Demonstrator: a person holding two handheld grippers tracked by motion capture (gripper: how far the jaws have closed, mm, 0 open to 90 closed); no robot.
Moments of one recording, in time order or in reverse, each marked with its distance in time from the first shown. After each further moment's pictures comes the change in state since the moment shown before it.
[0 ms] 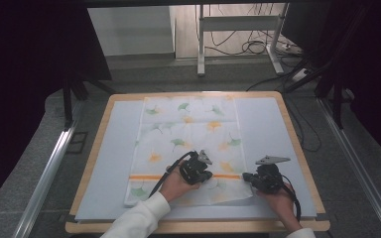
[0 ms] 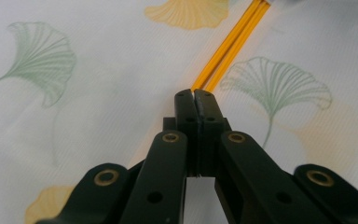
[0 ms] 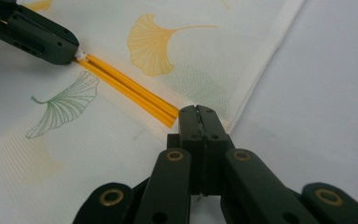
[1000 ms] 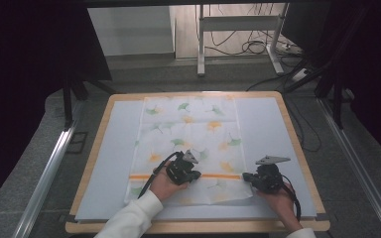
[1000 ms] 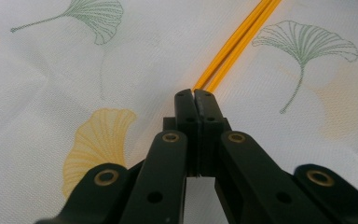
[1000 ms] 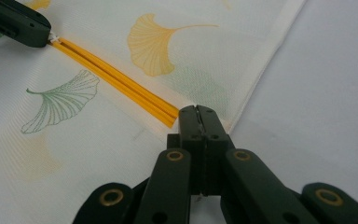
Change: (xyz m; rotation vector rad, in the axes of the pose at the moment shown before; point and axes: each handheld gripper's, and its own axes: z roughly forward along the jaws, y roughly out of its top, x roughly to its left) left arm 0.015 -0.025 -0.019 -0.012 0.014 -0.054; right arm 0.000 0.000 0.000 0.001 0.003 -0.004
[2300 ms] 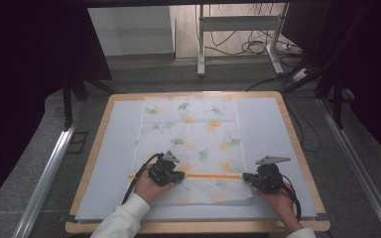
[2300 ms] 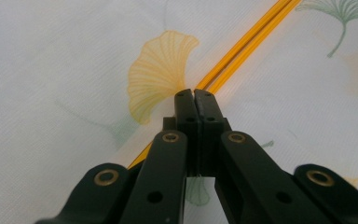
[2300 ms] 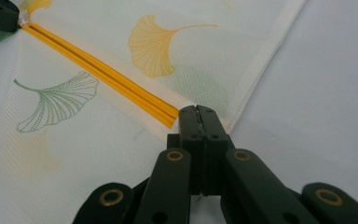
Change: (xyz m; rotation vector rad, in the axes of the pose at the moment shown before) left arm 0.023 -0.037 -0.029 -0.013 0.032 -0.120; right arm 0.000 0.000 0.000 -0.006 0.005 0.002
